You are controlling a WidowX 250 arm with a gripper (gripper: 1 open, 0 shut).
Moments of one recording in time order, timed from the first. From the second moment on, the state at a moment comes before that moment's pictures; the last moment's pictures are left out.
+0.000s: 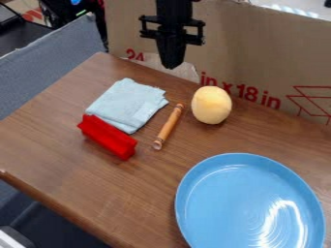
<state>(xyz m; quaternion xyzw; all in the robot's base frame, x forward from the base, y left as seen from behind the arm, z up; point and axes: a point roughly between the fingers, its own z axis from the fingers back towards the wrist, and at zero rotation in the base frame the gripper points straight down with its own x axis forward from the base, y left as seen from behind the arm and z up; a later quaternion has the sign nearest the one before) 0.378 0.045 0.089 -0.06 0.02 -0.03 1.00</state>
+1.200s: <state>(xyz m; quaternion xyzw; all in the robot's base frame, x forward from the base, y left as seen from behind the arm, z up) 0.367 0.027 0.091 -0.06 0.07 -0.04 0.99</state>
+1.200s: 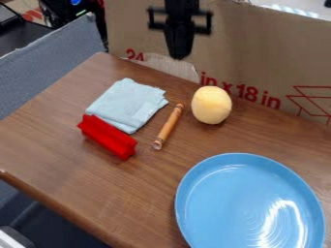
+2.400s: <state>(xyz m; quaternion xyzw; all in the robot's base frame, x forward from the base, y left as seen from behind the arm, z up) 0.321 0.026 0.095 -0.07 0.05 -0.07 0.99</state>
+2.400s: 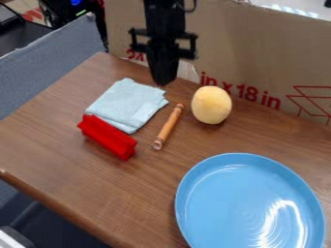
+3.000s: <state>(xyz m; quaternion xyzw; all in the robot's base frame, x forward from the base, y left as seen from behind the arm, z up) 0.330 0.044 0.144 -0.07 0.04 -0.12 0.99</state>
